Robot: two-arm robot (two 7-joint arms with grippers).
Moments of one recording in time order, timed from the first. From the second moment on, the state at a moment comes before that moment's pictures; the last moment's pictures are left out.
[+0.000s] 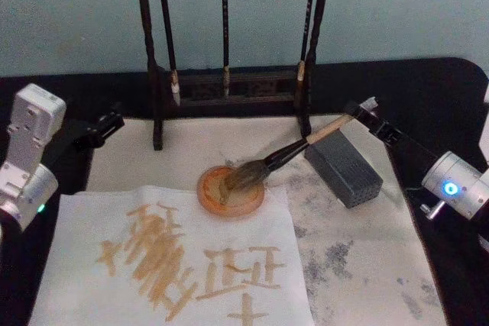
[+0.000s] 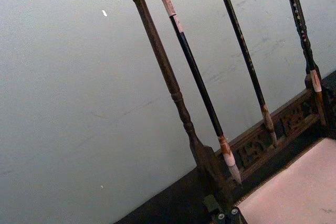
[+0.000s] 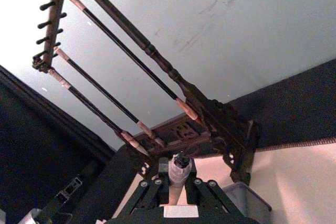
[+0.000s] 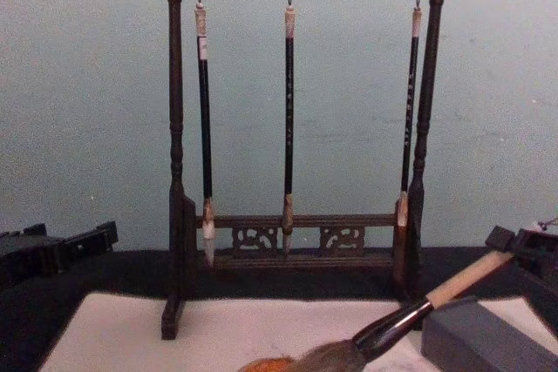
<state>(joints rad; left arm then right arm) -0.20 0.60 0.45 -1.41 -0.25 -0.12 0.03 0.34 0.48 -0.43 -1.10 1.26 0.16 0.63</state>
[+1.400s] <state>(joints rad) -0.20 0.60 0.45 -1.41 -0.25 -0.12 0.03 0.37 0.47 -0.43 -0.99 1.28 0.19 0.62</state>
